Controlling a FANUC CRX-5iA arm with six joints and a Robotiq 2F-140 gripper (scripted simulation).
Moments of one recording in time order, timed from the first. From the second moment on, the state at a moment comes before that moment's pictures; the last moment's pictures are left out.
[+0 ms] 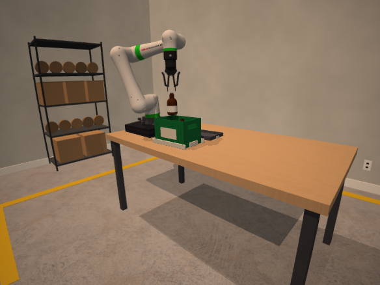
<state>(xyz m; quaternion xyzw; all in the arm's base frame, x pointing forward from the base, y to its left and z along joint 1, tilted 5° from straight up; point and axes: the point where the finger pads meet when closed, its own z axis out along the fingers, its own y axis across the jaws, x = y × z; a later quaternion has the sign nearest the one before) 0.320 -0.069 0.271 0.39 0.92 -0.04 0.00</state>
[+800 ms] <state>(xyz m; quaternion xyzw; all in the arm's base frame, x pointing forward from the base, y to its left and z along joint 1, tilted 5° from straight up) 0.322 -0.066 0.271 0.39 0.92 -0.04 0.00</state>
